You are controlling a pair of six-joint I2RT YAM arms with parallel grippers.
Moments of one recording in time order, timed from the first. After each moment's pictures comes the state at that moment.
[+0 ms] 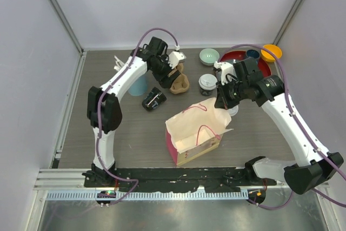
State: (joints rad) left arm -0.48 2.01 1.89 -0.89 0.31 0.51; right arm 0.41 1.23 1.38 -1.10 -0.33 -0.04
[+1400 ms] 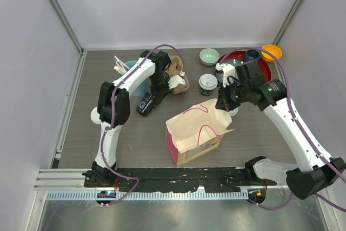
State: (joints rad) left arm -0.49 2.23 2.03 -1.36 0.35 0.91; right arm 0.40 1.17 1.33 -1.06 -0.33 -0.05
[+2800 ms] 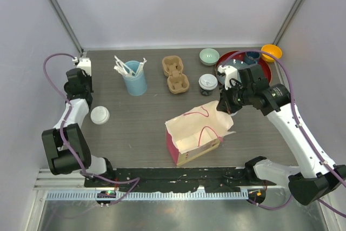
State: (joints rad) left arm 0.25 1.40 0.87 0.06 -0.13 0.30; right arm 0.40 1.11 1.29 -1.06 -0.33 -0.05
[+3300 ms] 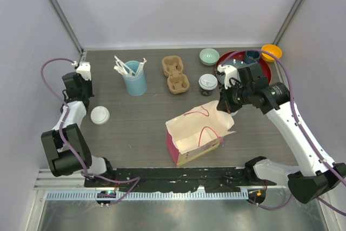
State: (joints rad) left arm 0.30 1.41 0.84 0.09 0.09 0.28; right arm 0.40 1.13 1.31 -1.07 -0.33 -0.05
